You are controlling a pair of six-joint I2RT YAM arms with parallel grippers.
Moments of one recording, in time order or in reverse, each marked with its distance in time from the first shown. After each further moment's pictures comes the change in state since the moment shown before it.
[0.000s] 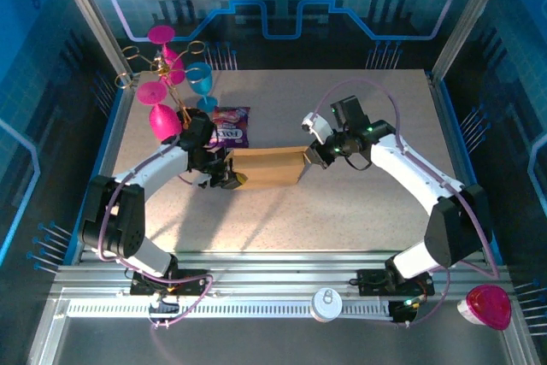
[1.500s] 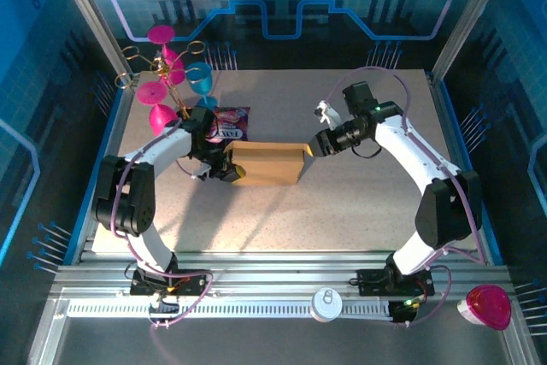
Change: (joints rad) left arm 0.047 0.168 0.183 -0.173 0.061 0.109; right arm -0.115 0.121 0.177 -0.220 -0.197 0.150
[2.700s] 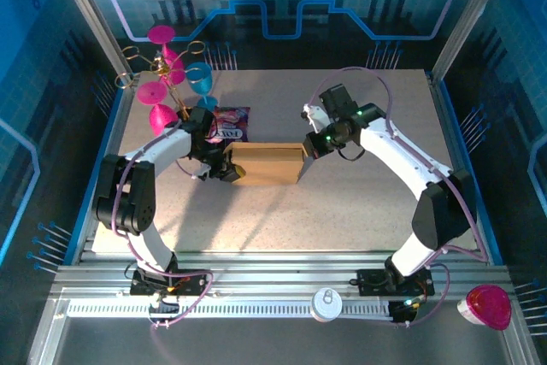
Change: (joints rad) left arm 0.008 0.008 -0.015 0.037 0.018 0.003; right arm 0.149 0.007 0.035 0.016 0.316 0.177
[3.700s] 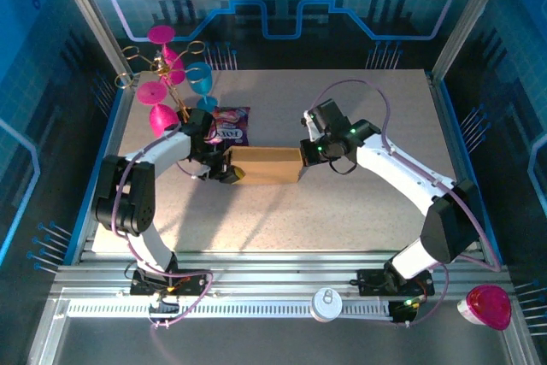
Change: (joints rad) left arm 0.008 -0.011 -0.041 0.062 -0.031 0.042; right arm 0.117 -0.090 -0.131 0.121 0.197 0.275
